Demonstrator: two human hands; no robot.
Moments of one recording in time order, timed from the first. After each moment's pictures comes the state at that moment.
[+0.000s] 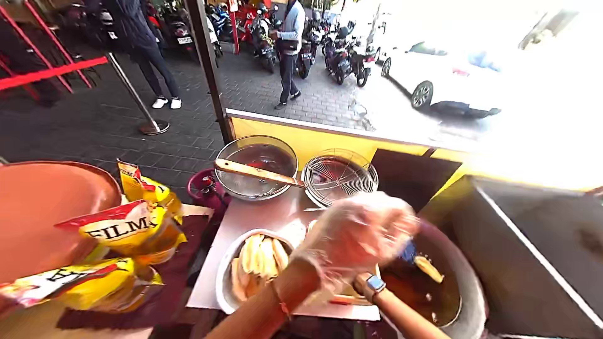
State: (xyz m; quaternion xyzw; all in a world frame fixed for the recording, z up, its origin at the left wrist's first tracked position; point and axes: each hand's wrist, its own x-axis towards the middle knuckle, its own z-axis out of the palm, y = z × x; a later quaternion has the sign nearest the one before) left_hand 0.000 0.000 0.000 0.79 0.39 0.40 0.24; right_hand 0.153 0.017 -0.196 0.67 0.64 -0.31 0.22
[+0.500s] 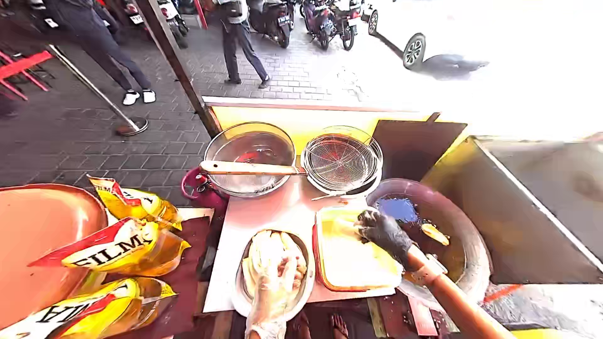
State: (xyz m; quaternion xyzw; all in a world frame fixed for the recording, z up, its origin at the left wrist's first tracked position) left_hand -0.101 -0.030 -0.223 0.42 0.63 0.40 0.51; right_hand 0.191 0.059 -0.180 0.68 0.60 -0.41 -0.11
